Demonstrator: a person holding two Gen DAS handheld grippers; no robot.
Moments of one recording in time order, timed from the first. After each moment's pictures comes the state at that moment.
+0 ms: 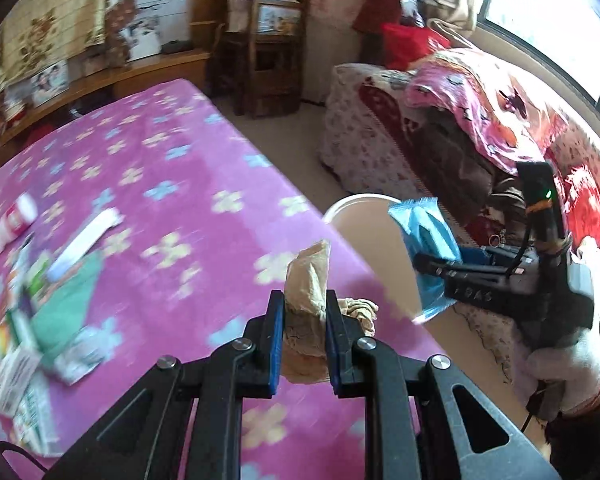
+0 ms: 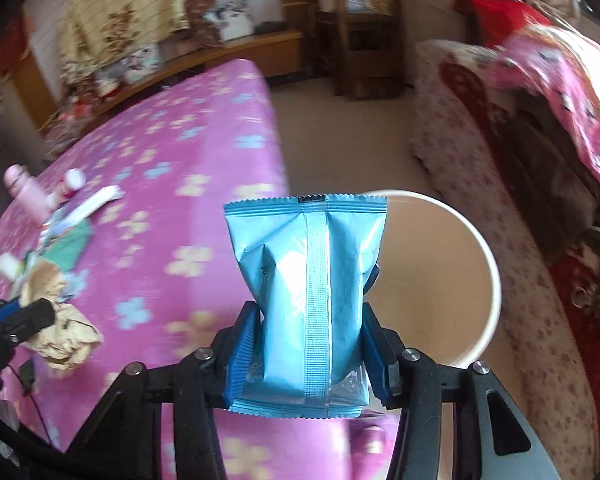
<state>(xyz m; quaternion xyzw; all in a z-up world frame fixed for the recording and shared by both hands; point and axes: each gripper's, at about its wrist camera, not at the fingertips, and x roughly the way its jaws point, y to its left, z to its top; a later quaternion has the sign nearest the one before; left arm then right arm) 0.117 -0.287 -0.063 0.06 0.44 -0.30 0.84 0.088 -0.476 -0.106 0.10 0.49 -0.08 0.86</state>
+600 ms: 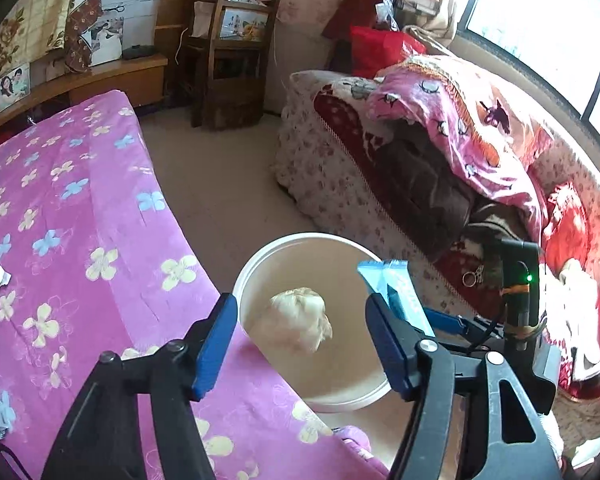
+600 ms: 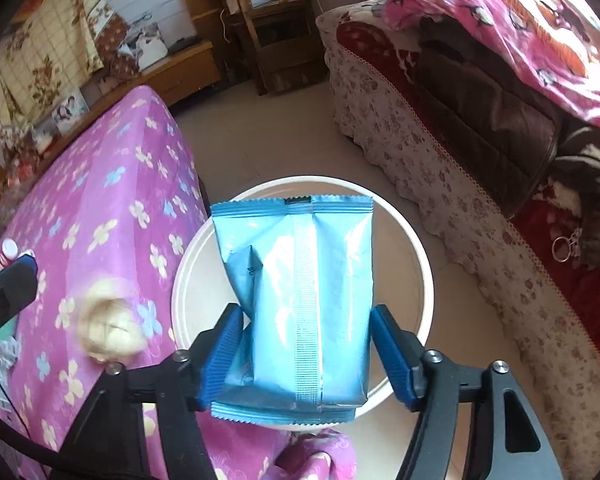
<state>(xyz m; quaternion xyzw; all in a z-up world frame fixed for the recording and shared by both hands) 0.153 -0.399 -0.081 0.02 0.43 -0.34 0.84 0.083 -0.591 -0.155 0.19 0.47 -0.16 0.85</state>
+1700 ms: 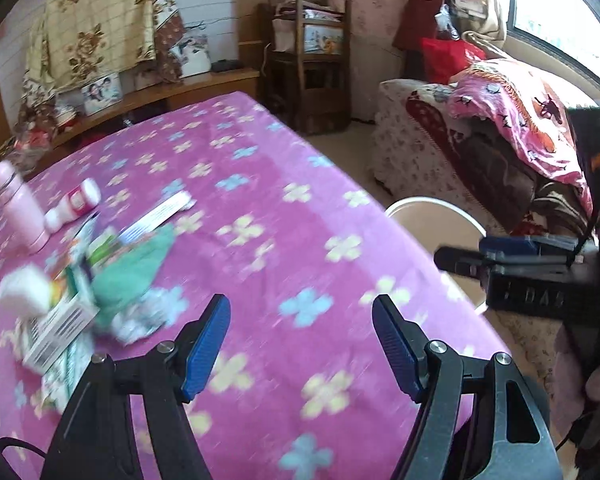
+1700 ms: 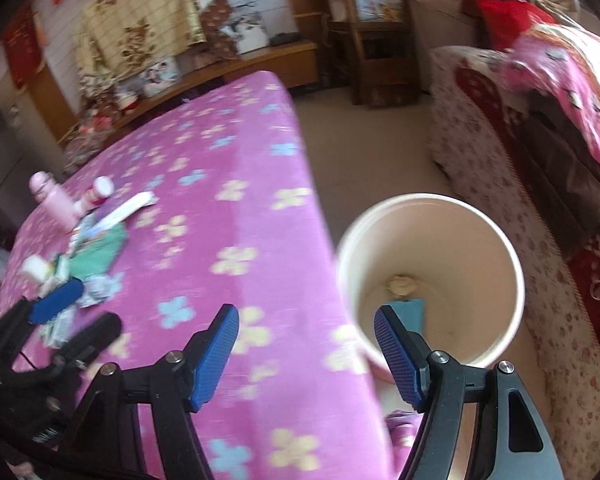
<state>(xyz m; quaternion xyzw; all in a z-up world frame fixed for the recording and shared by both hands) 0.078 -0.224 -0.073 0.07 0.40 -0.20 0.89 0.078 -0.413 -0.086 0.11 0.46 -0.02 0.88</state>
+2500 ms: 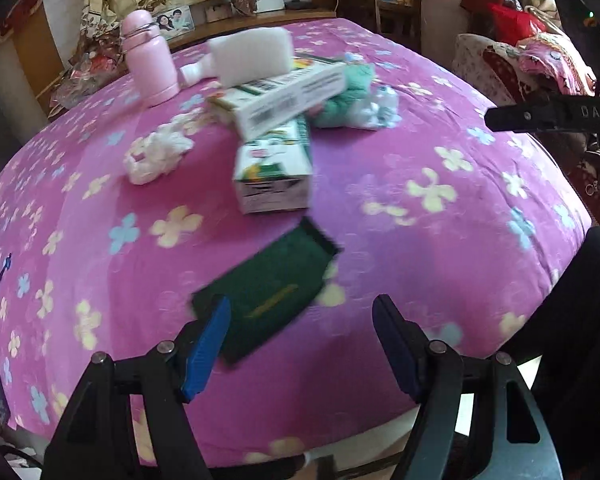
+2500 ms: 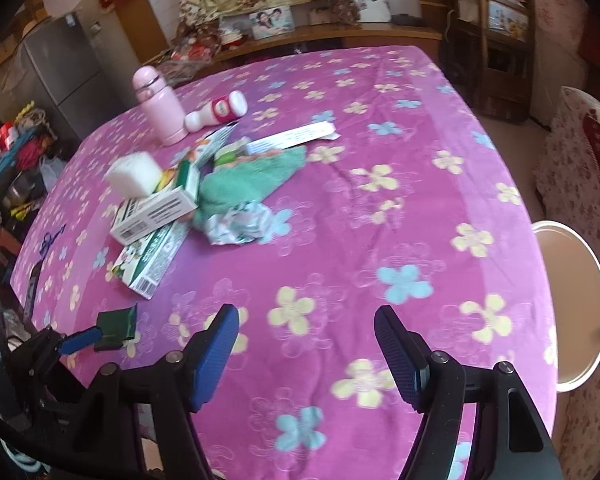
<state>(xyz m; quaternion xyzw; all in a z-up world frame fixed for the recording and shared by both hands) 0.014 -0.008 -0.136 0.09 0.48 -0.12 0.86 0.092 -0.237 -0.101 0.04 0.49 0.13 0.86</state>
